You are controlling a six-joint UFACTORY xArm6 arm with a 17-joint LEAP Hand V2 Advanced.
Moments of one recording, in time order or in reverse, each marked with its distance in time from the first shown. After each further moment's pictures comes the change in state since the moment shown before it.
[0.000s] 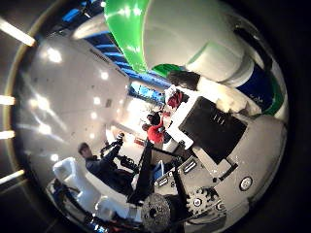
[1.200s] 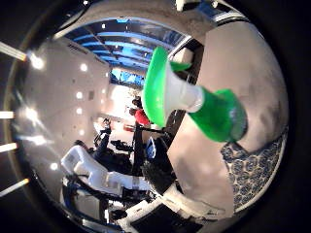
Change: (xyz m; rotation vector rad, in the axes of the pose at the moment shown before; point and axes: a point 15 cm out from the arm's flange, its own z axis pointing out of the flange) arm 0.067 0.027 -0.170 -0.223 0.212 0.010
